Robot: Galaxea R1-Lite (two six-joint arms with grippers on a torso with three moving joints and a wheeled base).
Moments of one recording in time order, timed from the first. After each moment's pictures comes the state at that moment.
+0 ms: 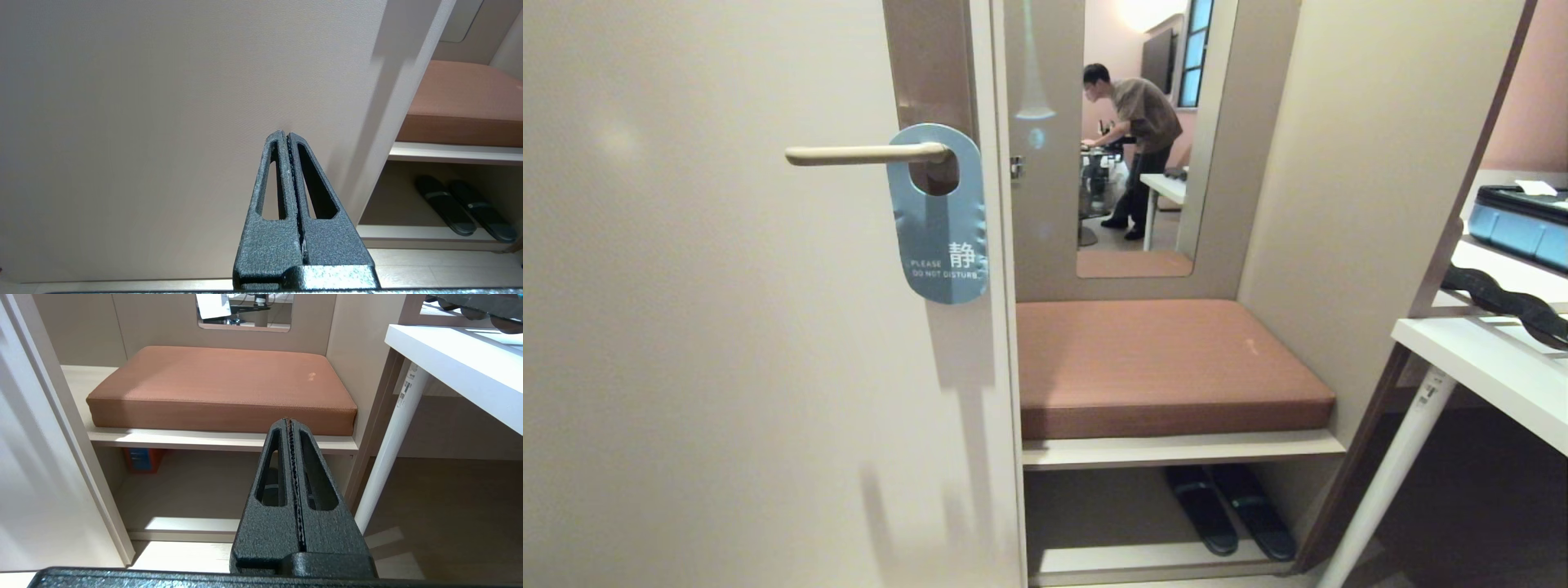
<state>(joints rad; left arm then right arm) 0.00 0.00 -0.02 0.06 0.04 -0.09 0.01 0.00 0.00 0.00 -0.01 0.00</state>
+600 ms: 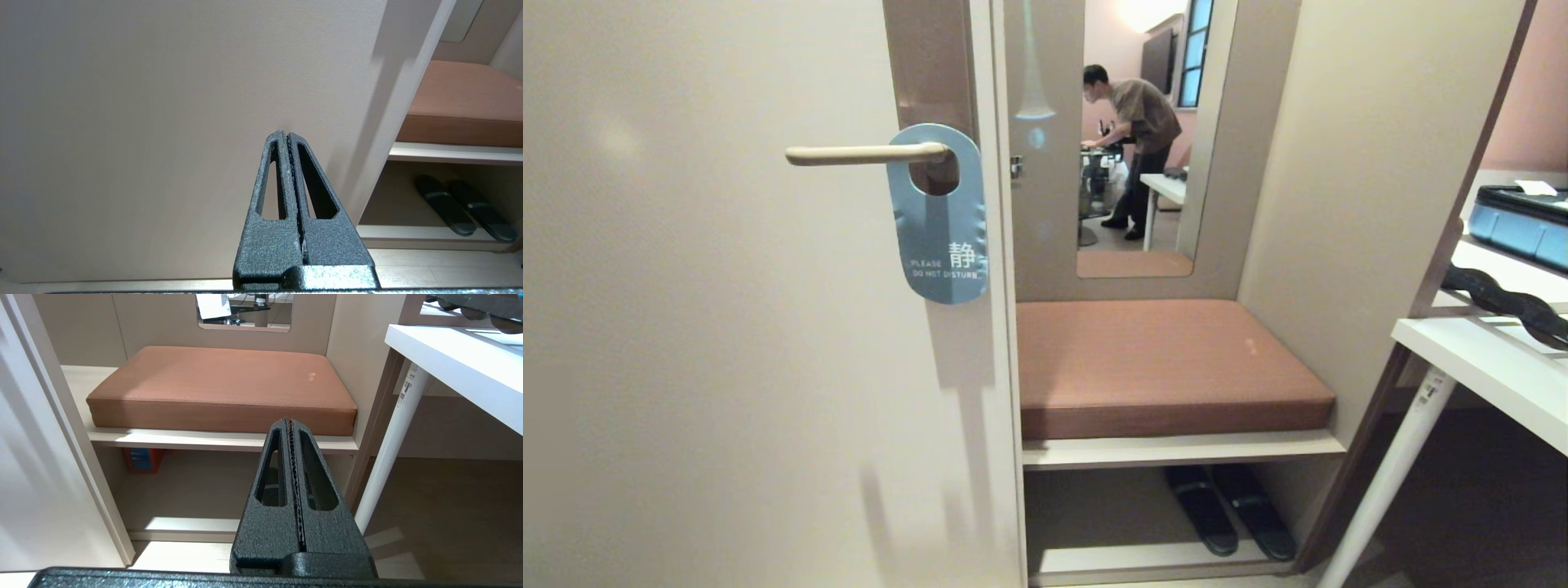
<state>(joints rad) 0.00 0.00 -0.02 0.06 0.04 -0.09 0.01 0.00 0.00 0.00 -0.01 0.00</state>
